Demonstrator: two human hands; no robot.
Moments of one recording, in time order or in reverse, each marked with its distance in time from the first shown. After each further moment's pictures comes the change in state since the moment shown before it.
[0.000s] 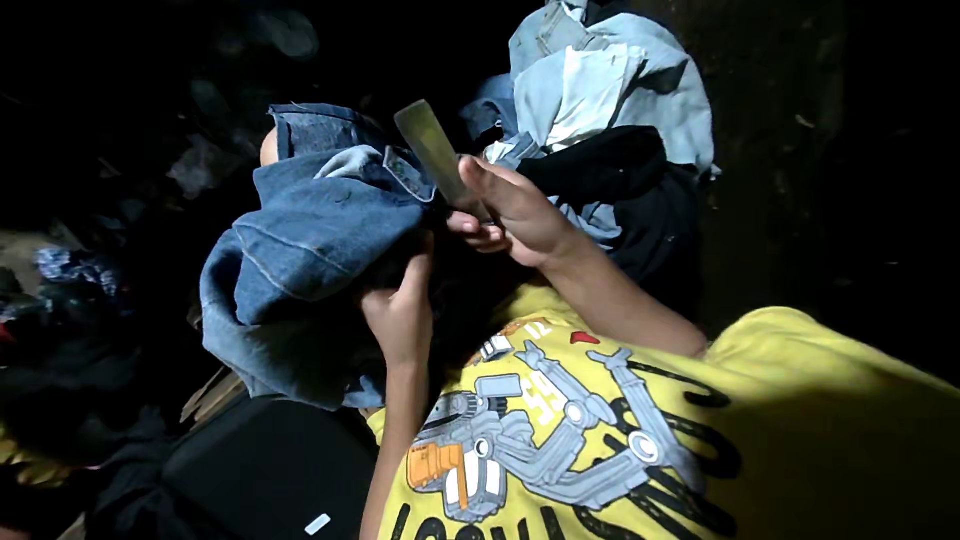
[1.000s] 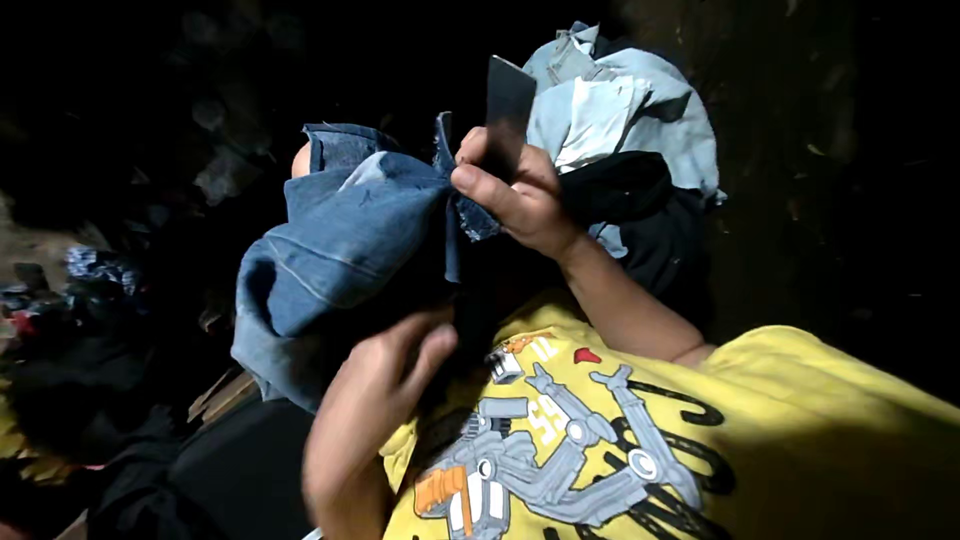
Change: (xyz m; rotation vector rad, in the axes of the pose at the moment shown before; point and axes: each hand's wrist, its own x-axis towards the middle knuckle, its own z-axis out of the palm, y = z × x) left_hand 0.005 0.054 -0.077 0.723 -0.784 -0.023; right_hand 0.029 -0.011 -0.008 -0.759 0.062 -0.801
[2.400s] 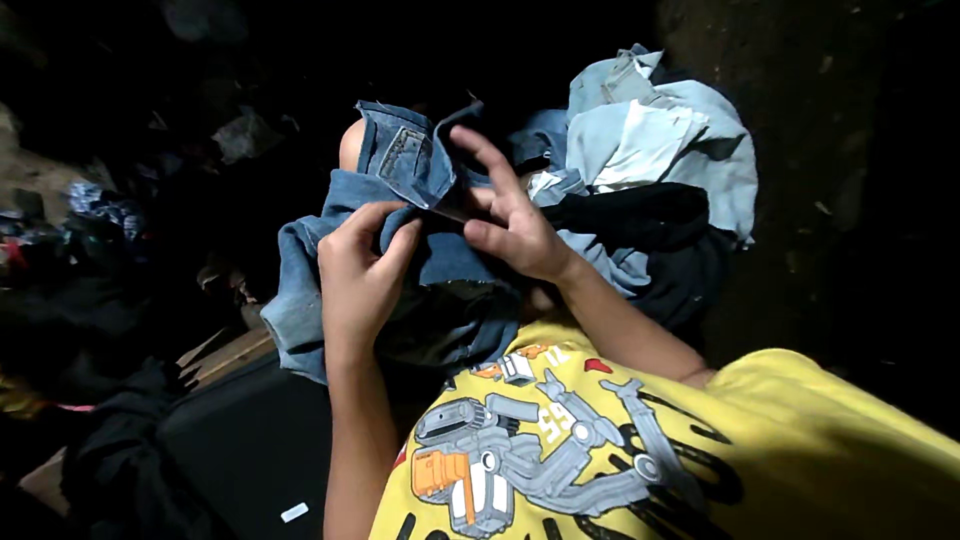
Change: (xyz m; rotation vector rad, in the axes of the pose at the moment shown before) left_hand 0.059 -0.027 -0.017 -0.014 0.451 0.011; right_hand -0.008 0.015 0.029 0.289 -0.316 0.315
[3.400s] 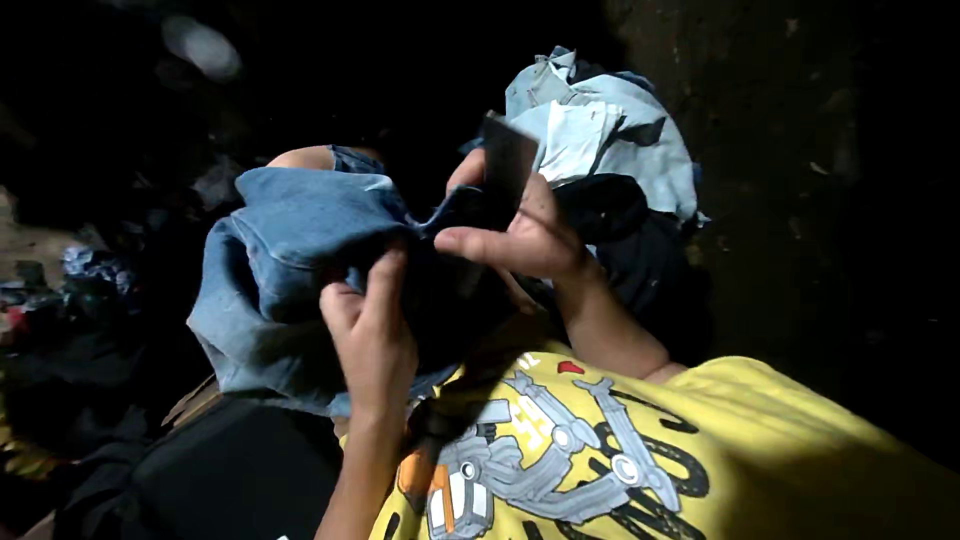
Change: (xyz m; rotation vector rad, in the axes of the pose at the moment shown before) left_hand -0.021 0.078 0.074 -0.799 0.241 -0.178; right_hand -0.029 -0.050 -0.042 -0.180 0.203 -0.266
